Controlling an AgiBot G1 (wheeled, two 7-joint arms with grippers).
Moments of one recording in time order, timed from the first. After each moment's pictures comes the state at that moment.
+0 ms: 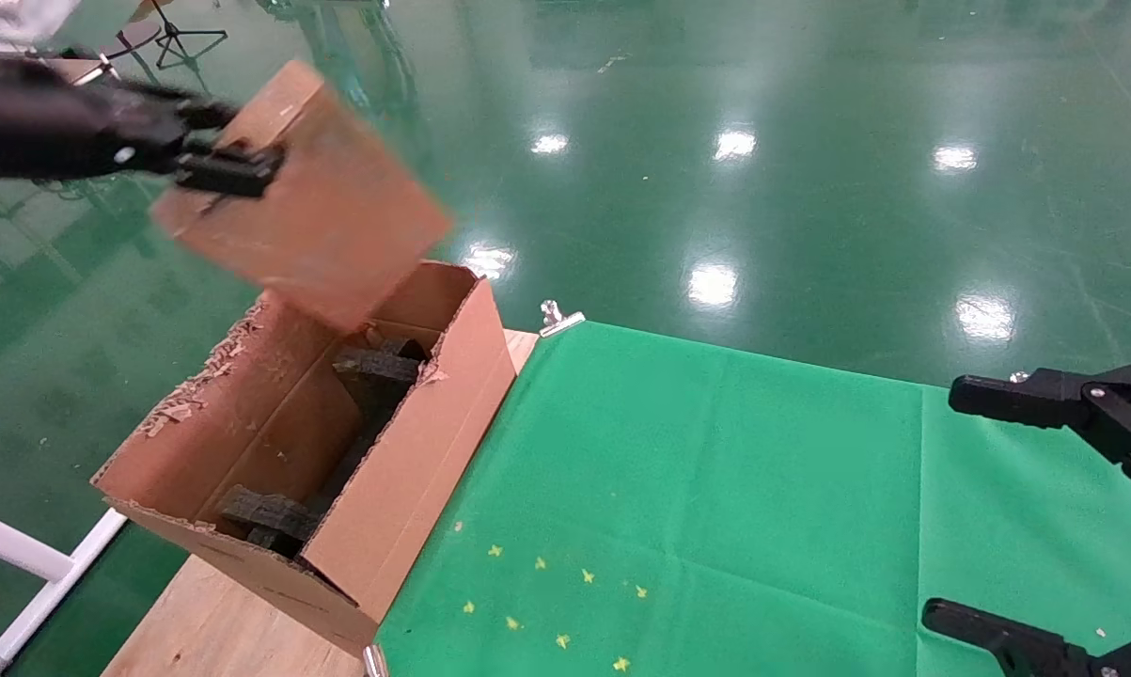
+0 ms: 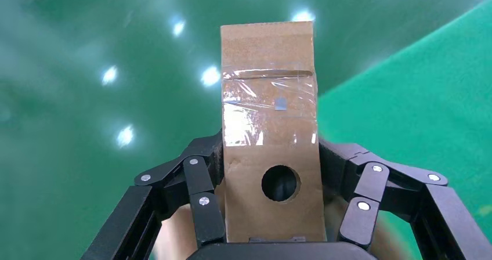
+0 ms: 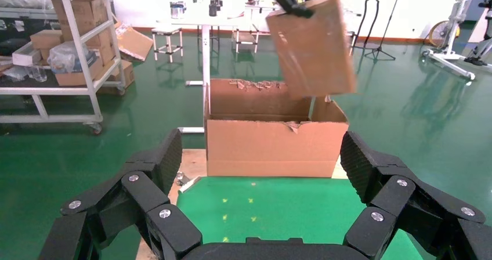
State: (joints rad) left arm -1.86 0.50 0.51 -0.87 1.71 1.44 -0.59; right arm 1.08 -0.60 -0.30 1.28 -0.72 -1.49 0.18
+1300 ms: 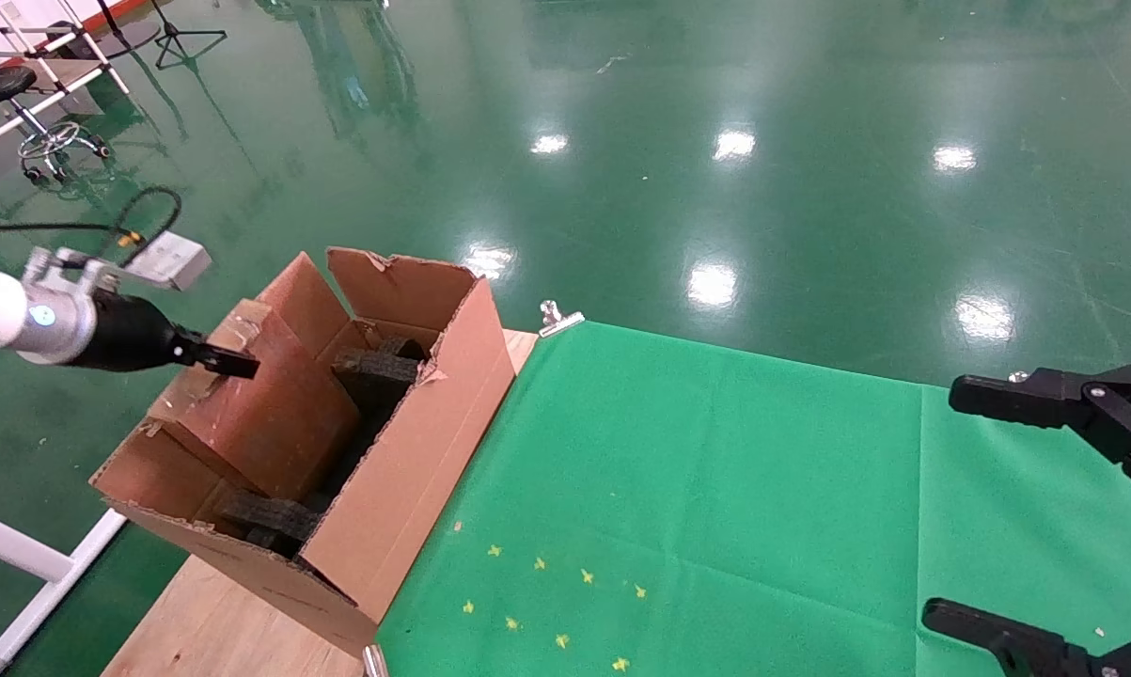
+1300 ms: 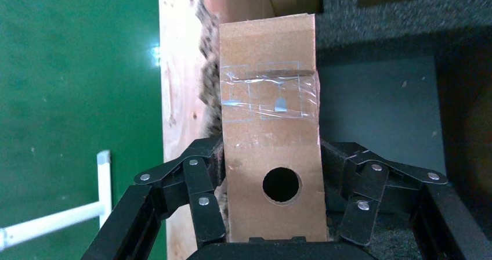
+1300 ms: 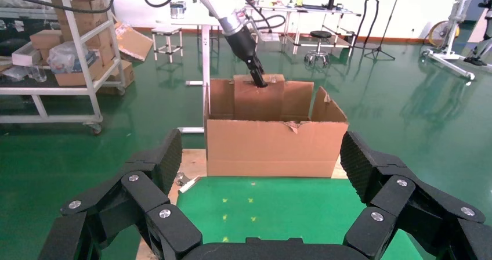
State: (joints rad) left arm -1.87 0.75 0.66 -0.03 2.04 0.98 -0.43; right arm 1.08 -0.60 -0.30 1.28 -0.71 -1.49 0.17
